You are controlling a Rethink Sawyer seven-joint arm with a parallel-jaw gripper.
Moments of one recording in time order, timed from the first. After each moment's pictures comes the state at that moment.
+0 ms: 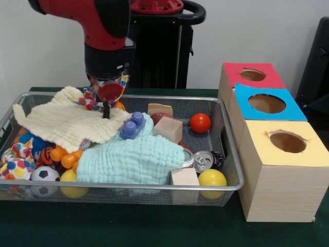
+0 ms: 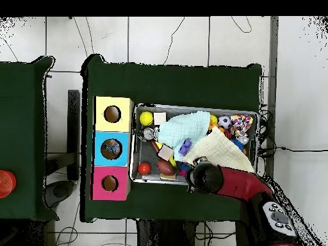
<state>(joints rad) -0.49 -0.55 -0.05 1.79 -0.32 0.34 2.67</state>
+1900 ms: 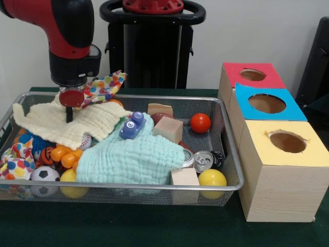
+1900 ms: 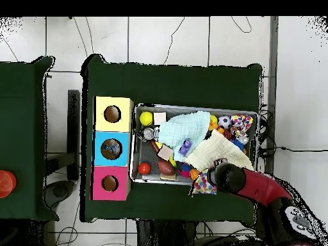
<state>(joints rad) -0.57 -0.47 -0.11 1.71 -0.29 0.34 2.67</state>
